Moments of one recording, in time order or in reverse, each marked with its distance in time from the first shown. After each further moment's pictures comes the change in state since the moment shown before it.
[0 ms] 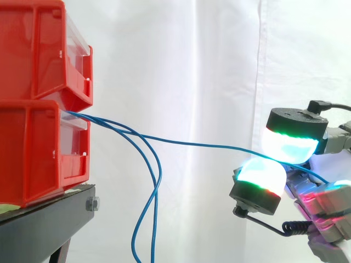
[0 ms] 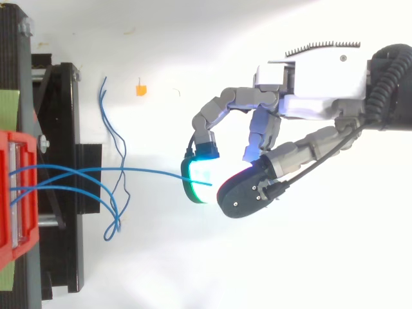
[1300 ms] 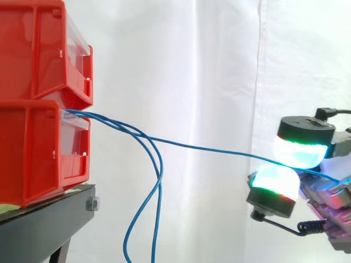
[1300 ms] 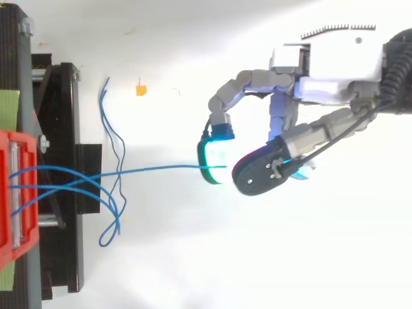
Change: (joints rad) arm -0.024 0.030 -0.025 -0.056 -0.005 0.001
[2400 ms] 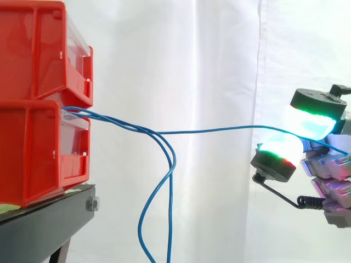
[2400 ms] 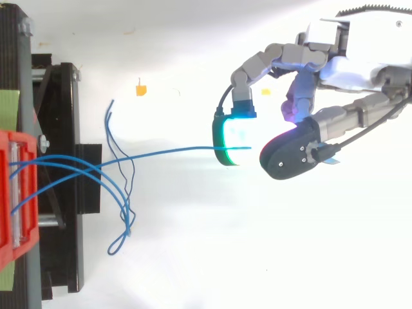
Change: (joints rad) arm 0.006 0.071 -0.142 0.226 0.072 -0.028
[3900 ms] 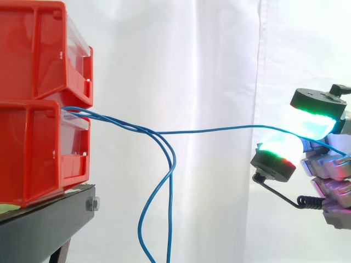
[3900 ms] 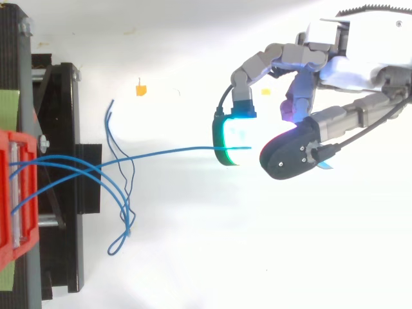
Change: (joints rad) arm 0.000 0.000 0.000 0.000 0.000 0.000
